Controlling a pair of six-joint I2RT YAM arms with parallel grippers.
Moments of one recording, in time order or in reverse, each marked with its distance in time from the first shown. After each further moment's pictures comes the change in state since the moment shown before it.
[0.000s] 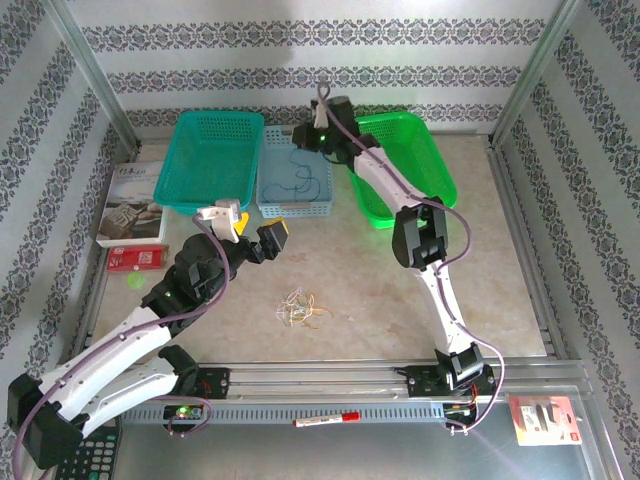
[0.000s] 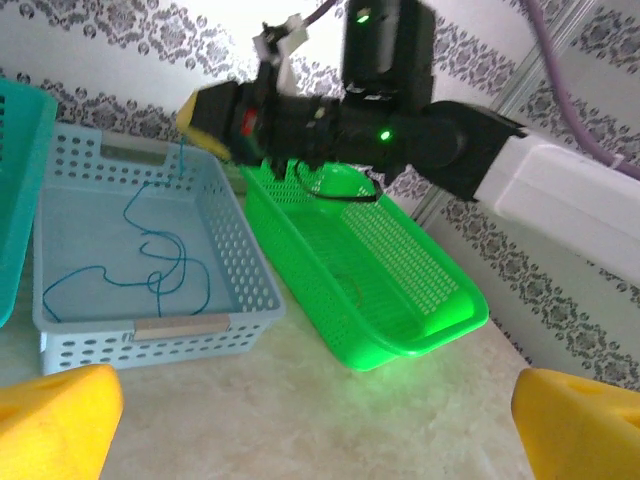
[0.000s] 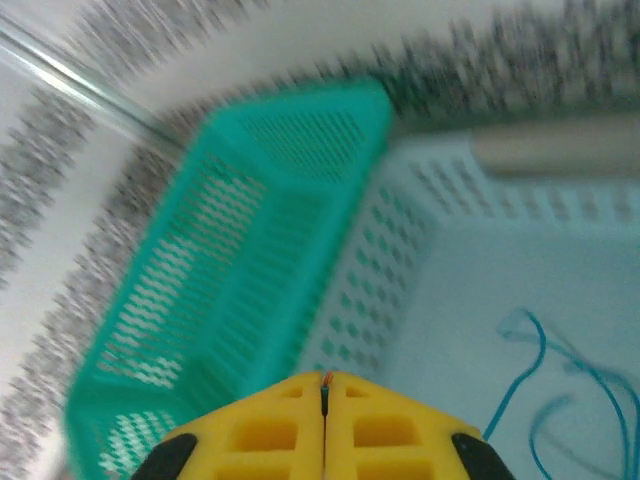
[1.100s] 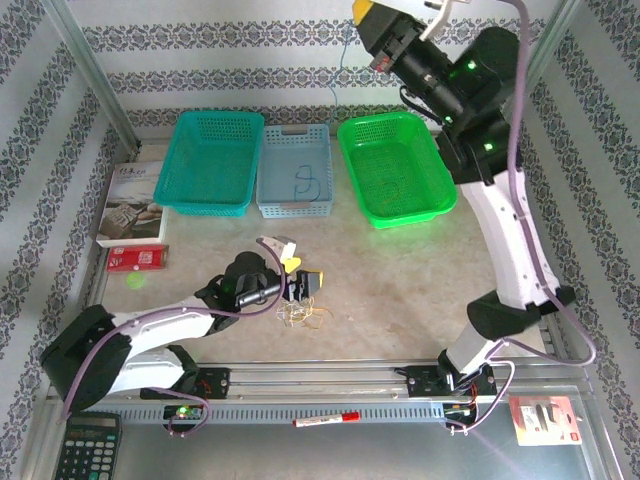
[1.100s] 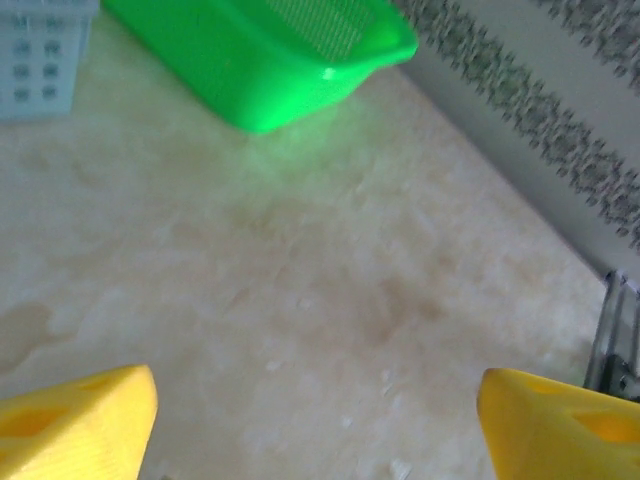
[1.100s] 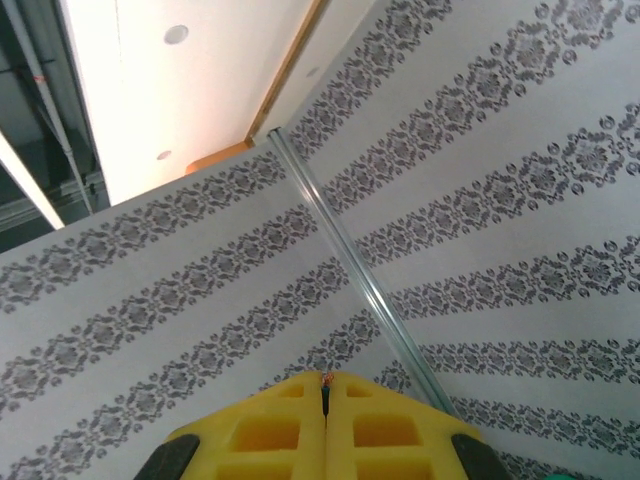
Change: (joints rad) left arm -0.103 0.367 -0.216 0.398 0.339 0.004; right arm 0.012 -0.841 -0.080 0.142 0.071 0.168
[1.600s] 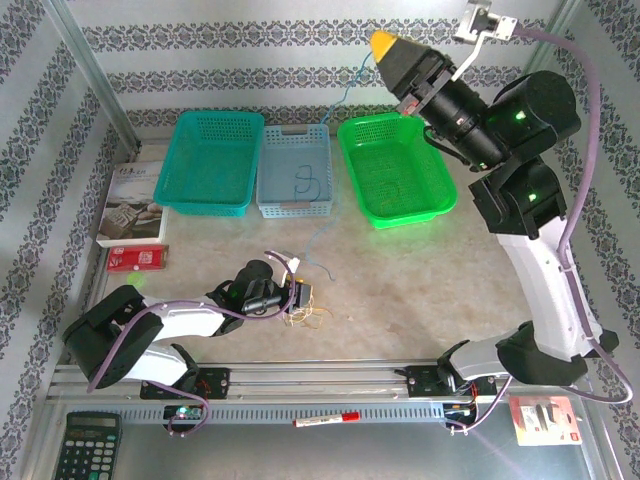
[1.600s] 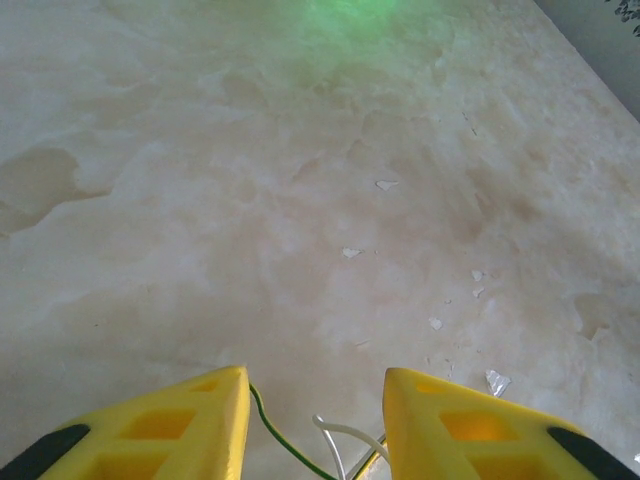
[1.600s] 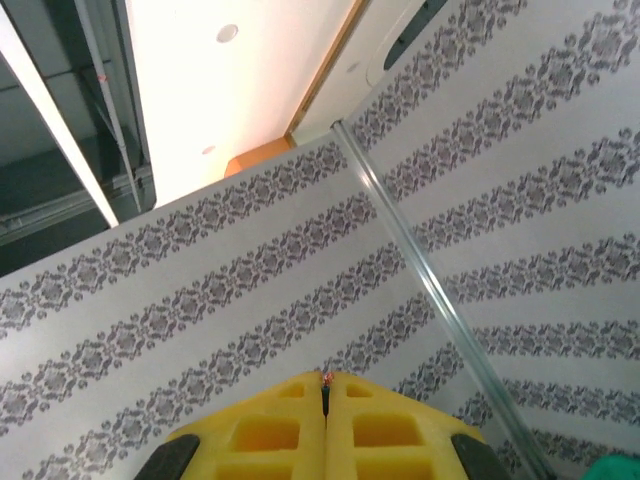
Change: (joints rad) left arm 0.002 0.189 -0.069 0.052 0.019 0.034; right arm 0.100 -0.272 -0.198 -0.030 0.035 -0.008
